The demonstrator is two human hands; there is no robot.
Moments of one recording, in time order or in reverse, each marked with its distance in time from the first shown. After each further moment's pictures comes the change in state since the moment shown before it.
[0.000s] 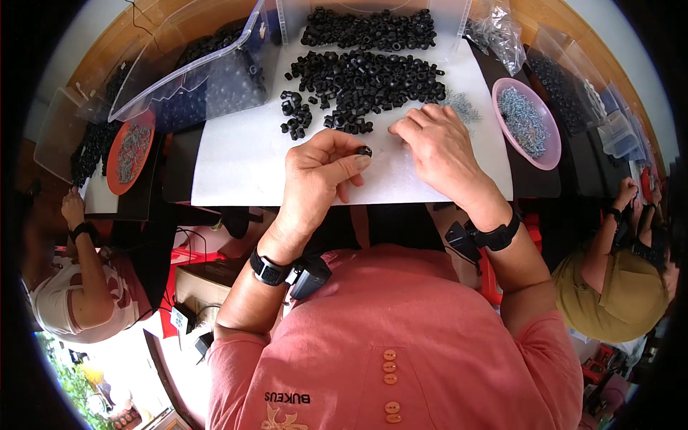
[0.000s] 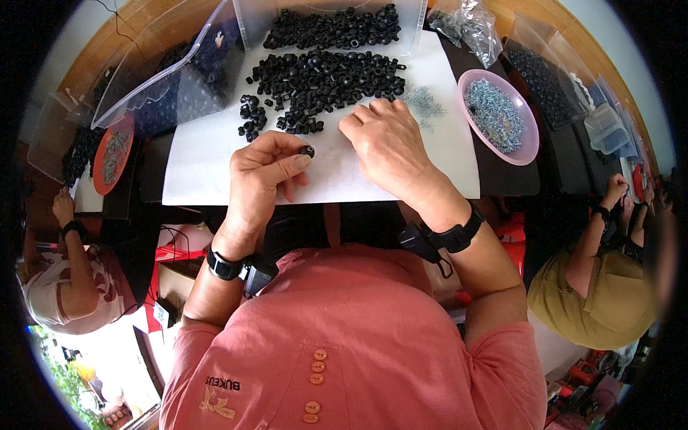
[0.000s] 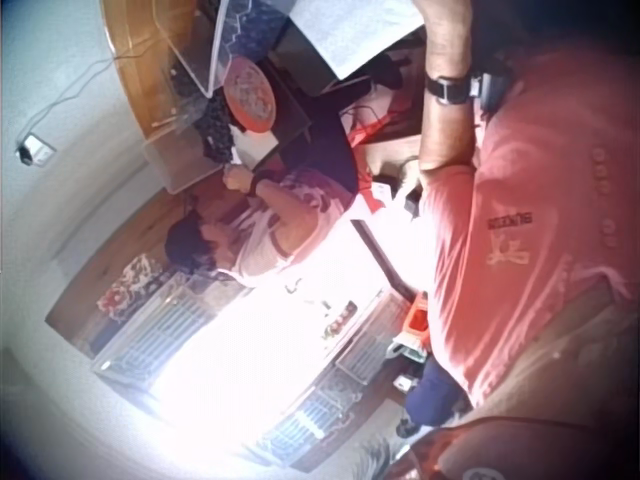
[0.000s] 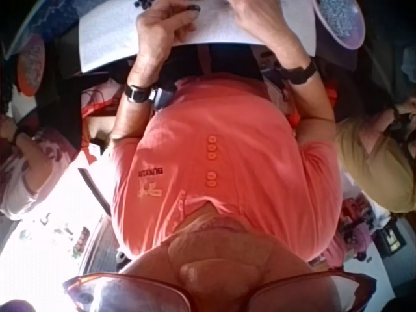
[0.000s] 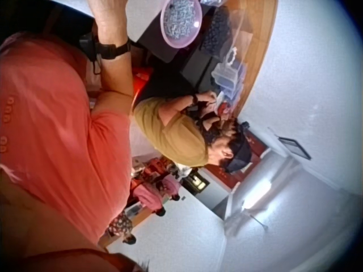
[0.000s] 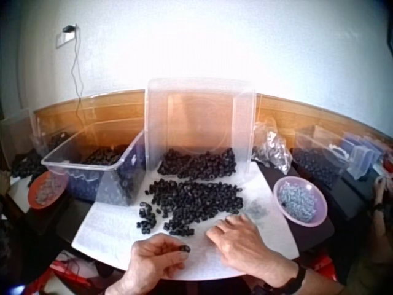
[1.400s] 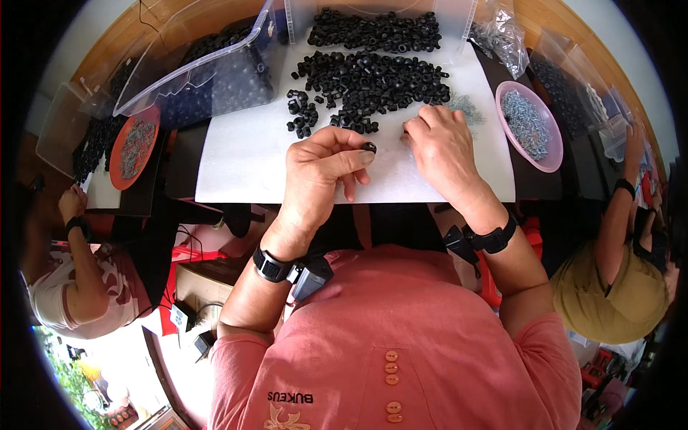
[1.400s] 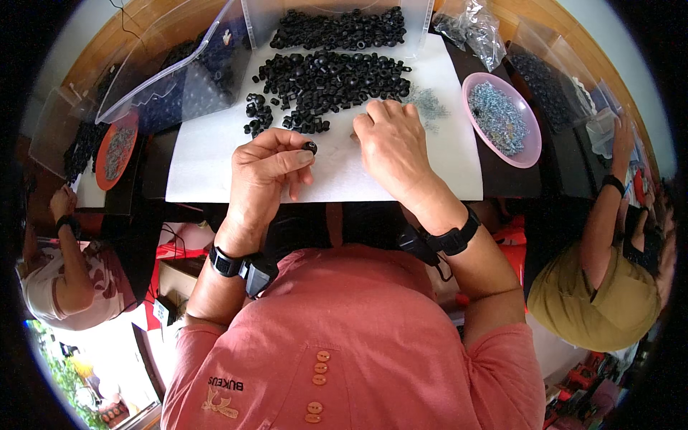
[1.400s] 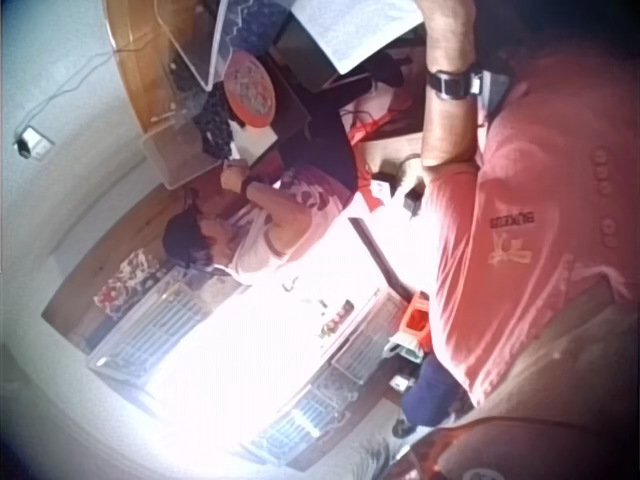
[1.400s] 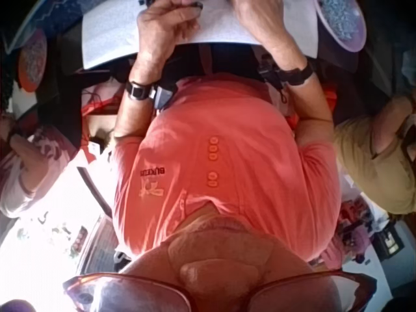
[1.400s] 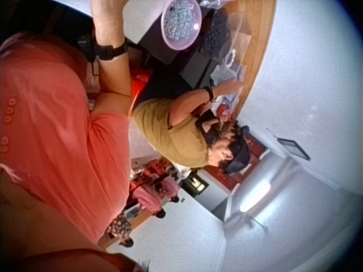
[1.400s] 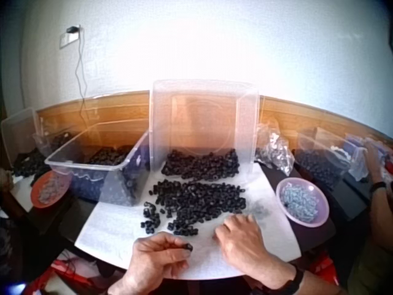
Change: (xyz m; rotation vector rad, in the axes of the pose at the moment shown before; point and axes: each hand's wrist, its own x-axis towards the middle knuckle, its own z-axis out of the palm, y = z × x) left_hand 0.002 0.000 -0.001 -0.218 -0.002 -0.030; right_hand -0.006 0.002 0.019 -0.136 0.126 0.061
